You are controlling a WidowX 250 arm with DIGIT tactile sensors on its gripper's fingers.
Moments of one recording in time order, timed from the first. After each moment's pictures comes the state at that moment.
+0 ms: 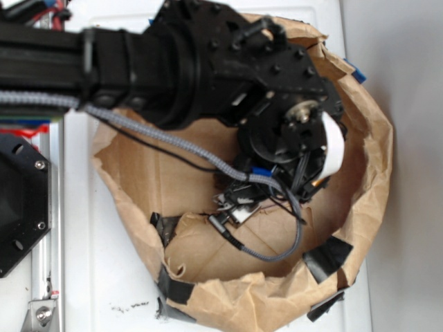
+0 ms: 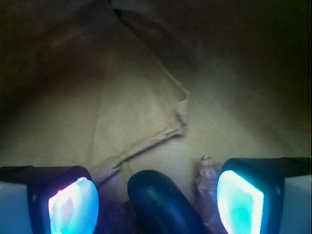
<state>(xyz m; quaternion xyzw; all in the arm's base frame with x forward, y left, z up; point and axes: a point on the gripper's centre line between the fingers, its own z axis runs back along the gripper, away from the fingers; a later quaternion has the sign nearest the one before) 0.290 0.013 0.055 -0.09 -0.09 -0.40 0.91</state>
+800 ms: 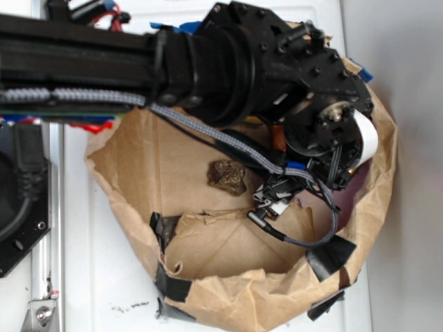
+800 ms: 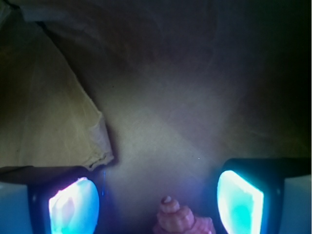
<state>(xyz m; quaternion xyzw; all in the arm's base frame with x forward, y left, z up) 0.328 0.027 0.042 -0.05 -0.11 -0.34 0.93</state>
